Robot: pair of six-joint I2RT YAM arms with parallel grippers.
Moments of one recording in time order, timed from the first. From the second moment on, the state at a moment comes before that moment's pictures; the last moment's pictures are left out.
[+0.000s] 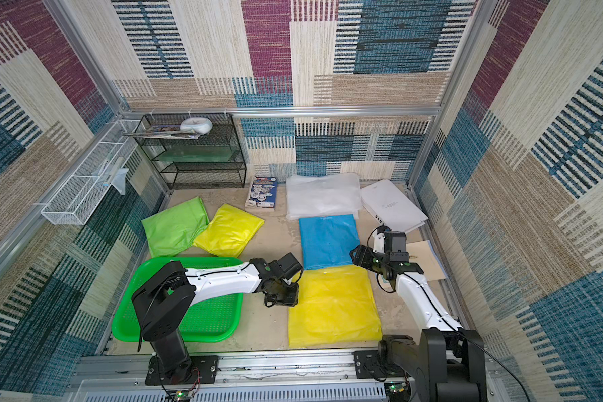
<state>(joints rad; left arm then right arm) -0.93 1.81 1.09 -0.57 0.17 -0.77 0.00 1.15 0.62 -0.30 -0.37 0.37</state>
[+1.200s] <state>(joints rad) -0.77 1.69 1.01 -0.73 0.02 -0.66 0.14 1.13 0.40 -0.43 -0.58 0.58</state>
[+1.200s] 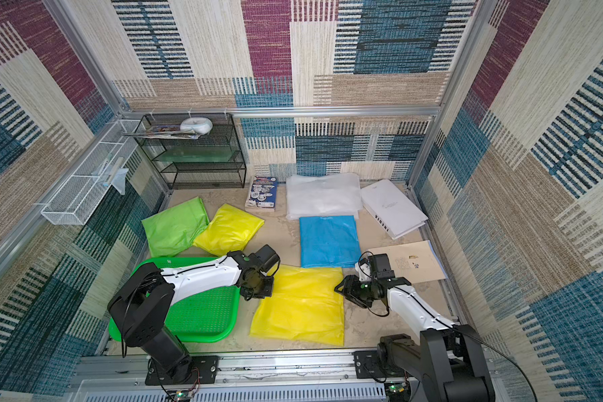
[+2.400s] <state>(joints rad) -0.73 1.36 1.27 -0.97 -0.06 -0.60 0.24 0.91 0.68 -0.63 -0.63 0.67</state>
